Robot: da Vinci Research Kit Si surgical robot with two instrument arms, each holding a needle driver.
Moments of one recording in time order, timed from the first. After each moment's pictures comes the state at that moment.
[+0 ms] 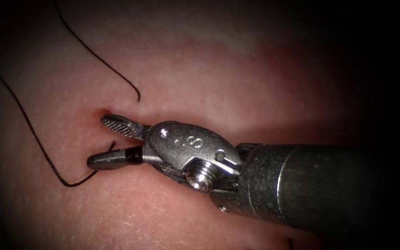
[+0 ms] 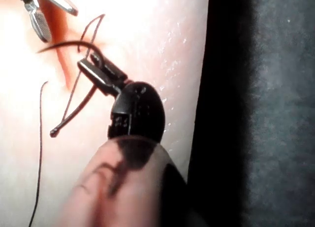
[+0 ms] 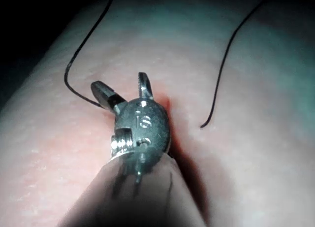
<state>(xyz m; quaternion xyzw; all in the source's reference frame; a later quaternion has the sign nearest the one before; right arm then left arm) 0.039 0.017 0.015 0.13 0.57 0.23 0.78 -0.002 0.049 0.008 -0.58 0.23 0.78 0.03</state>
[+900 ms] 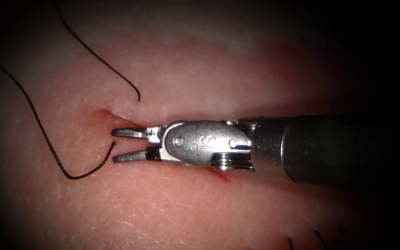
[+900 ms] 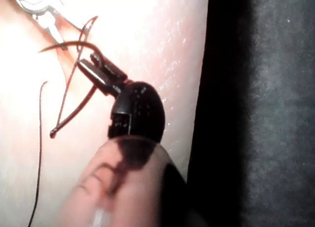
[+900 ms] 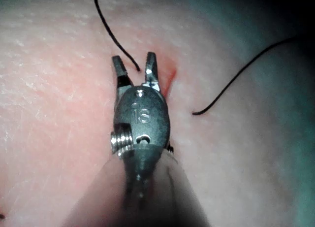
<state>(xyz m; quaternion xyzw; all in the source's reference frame) 0.039 0.015 0.021 0.07 0.62 0.04 0.78 -0.002 0.049 0.008 -0.58 0.22 0.78 0.04</state>
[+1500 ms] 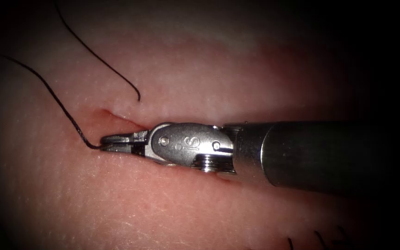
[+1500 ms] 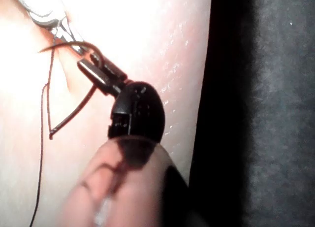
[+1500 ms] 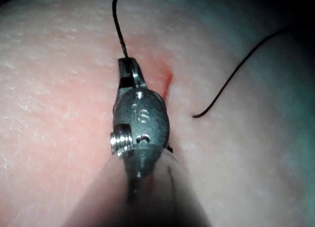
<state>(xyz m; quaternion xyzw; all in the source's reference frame) 0.040 0.015 0.022 0.17 0.57 0.04 0.80 -0.003 0.049 0.008 -0.58 0.22 0.78 0.04</state>
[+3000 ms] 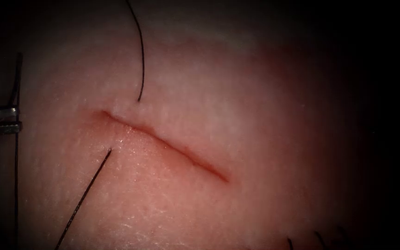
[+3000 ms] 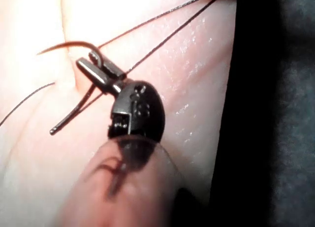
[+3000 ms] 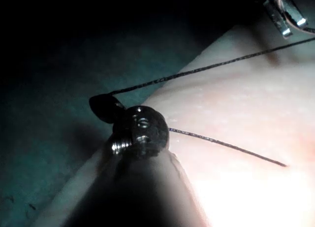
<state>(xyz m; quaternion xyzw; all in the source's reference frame) 0.051 -0.001 0.013 0.39 0.53 0.05 0.76 -0.006 0.049 0.015 -0.60 0.20 0.77 0.05</state>
